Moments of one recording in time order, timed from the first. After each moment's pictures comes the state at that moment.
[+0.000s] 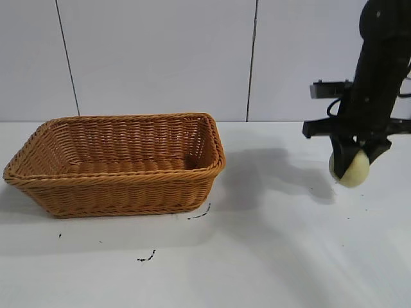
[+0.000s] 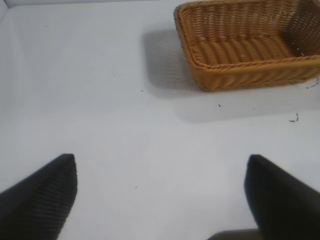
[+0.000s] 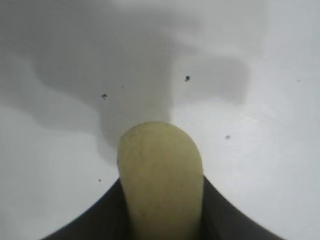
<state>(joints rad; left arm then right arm) -0.06 0.00 -0.50 0.04 1.06 0.03 0.10 2.10 -1.60 0.01 1.00 -0.02</state>
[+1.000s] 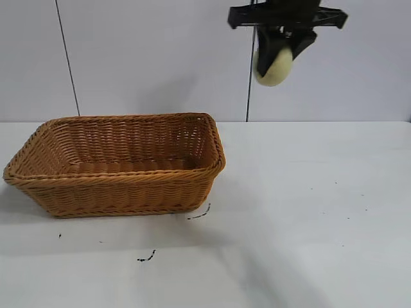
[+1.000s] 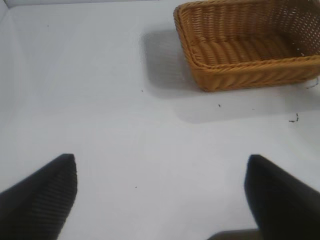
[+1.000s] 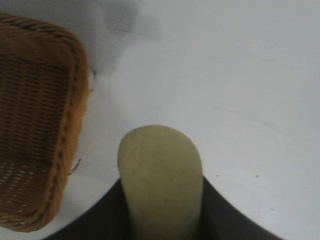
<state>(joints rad) -0.06 0.00 -0.50 0.04 1.06 0.03 0.41 2.12 -2.02 0.00 1.14 0.01</state>
